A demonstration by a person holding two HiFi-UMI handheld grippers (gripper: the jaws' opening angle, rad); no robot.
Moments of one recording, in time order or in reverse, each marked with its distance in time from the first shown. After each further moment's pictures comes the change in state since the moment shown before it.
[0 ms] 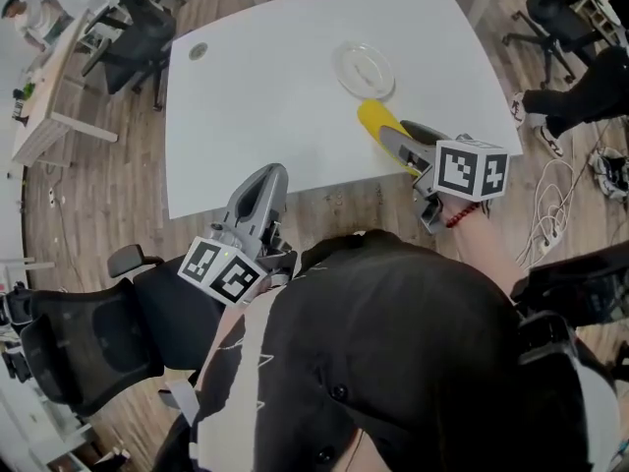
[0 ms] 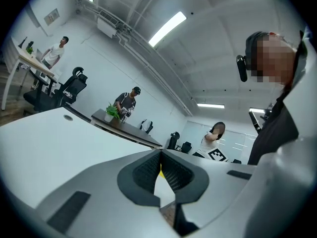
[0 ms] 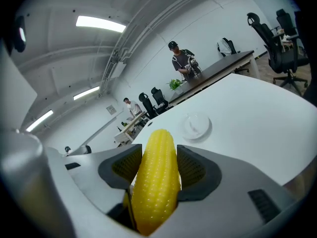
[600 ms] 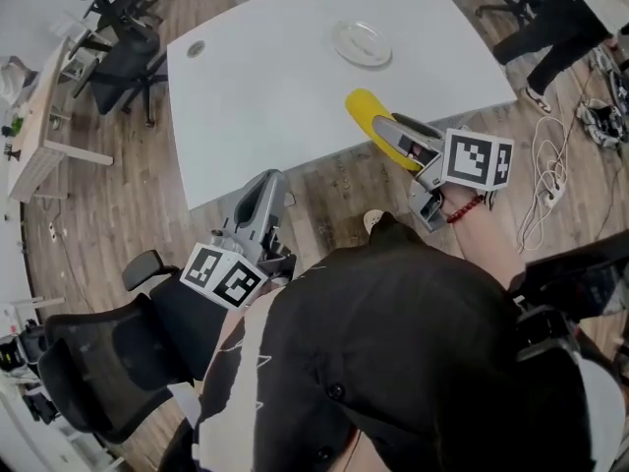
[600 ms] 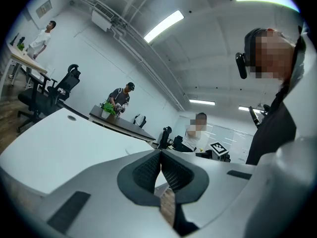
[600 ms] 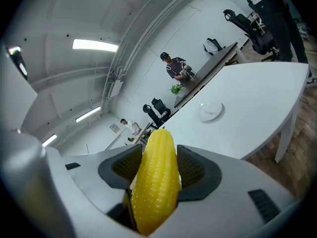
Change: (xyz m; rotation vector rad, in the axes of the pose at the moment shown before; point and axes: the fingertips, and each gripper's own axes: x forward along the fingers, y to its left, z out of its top) left arm -0.105 0.004 -0.005 0.025 0.068 -0.100; right arm -0.034 0.102 -0.060 0.192 -0.149 0.067
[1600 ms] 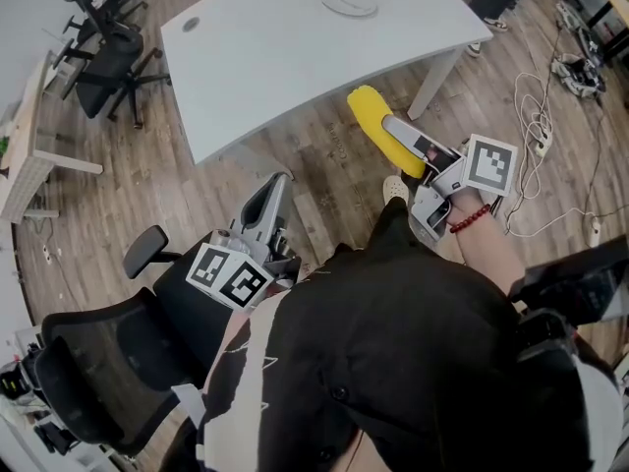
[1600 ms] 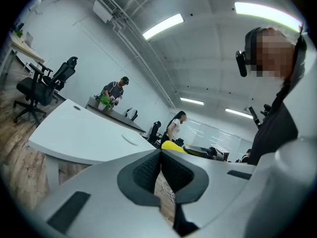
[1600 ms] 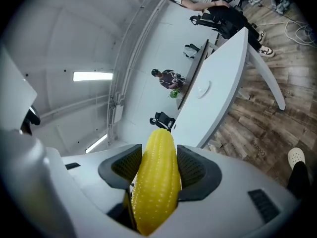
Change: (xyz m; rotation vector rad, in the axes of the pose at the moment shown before) left arm -0.144 -0.016 -0.047 -0.039 0.072 -0.126; right arm -0.067 0.091 -0.136 0.275 -0.195 0.091
